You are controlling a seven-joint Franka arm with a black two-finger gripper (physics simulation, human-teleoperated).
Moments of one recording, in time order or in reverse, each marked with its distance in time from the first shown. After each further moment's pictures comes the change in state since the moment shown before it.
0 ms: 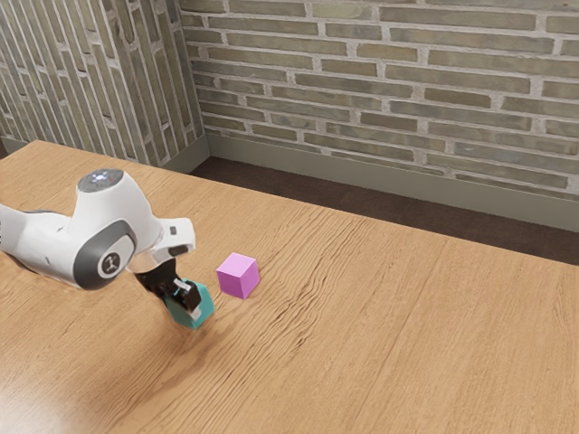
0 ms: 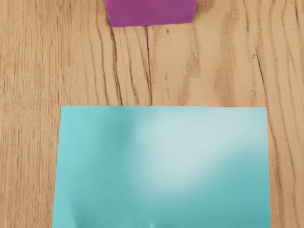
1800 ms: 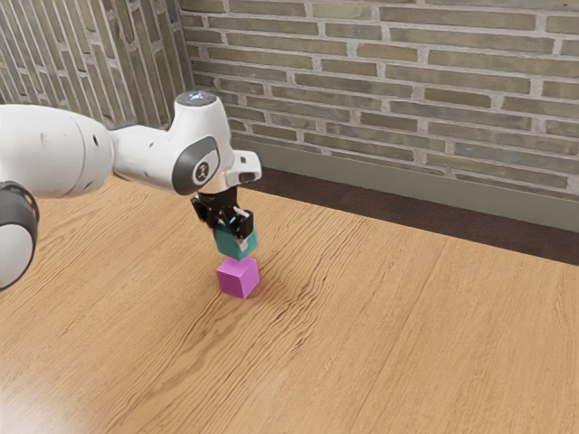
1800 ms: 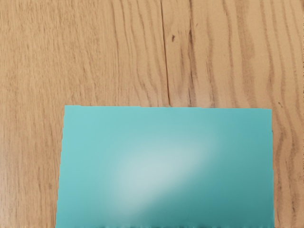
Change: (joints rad) arm -0.017 0.457 0.011 0.676 -0.098 -0.359 0.037
